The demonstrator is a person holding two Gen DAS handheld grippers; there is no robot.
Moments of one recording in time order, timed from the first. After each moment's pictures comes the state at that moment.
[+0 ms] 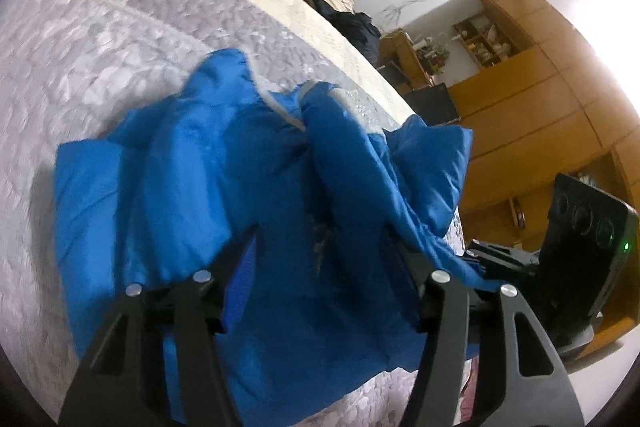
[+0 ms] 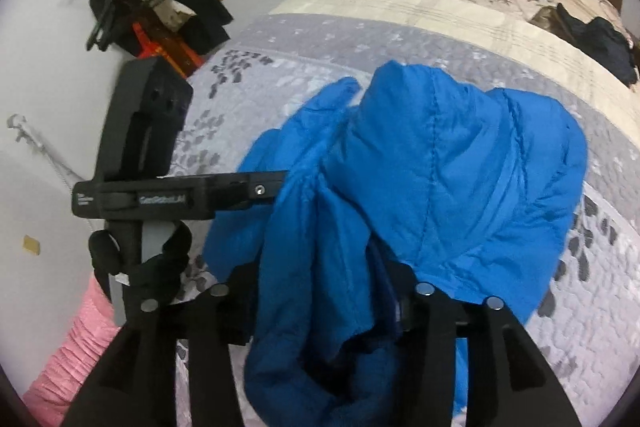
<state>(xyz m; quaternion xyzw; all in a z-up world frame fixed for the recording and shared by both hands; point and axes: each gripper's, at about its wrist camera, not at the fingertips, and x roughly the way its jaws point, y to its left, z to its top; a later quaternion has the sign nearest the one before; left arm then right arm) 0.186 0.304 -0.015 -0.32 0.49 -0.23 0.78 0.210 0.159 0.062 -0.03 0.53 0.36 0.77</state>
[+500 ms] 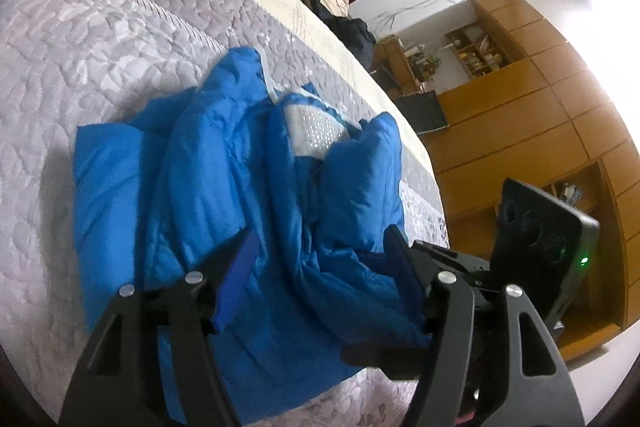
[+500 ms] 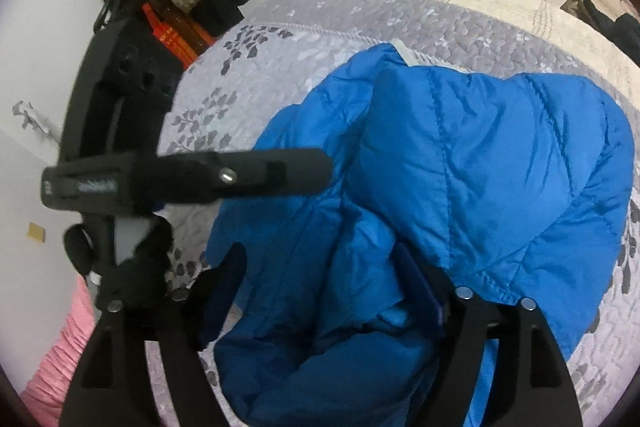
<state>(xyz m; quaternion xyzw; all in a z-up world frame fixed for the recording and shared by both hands) 0.178 0.320 -0.019 -0.34 0.48 -0.25 0.77 0.212 0.196 0.030 -0.03 0.55 0.38 0.74</state>
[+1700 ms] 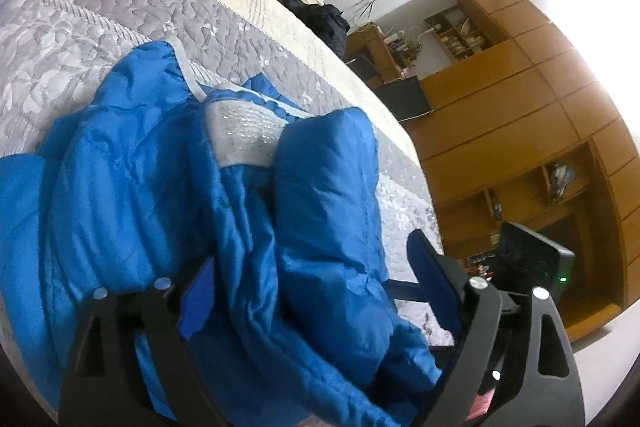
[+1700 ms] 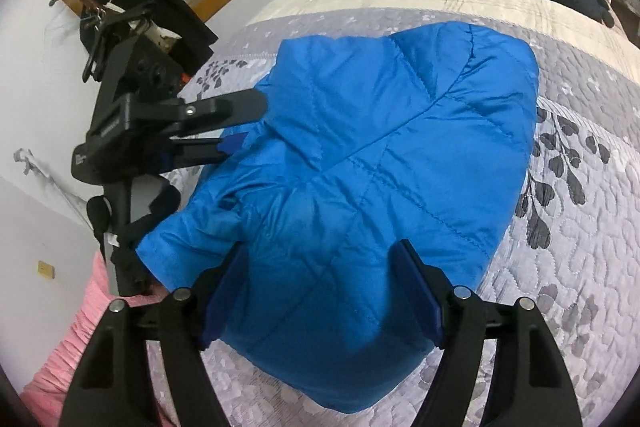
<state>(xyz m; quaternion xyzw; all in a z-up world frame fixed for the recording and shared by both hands) 0.205 0.272 -0.019 -0.32 0.48 -0.29 0.77 0.191 0.098 0.028 0.04 0.54 0.34 0.77</state>
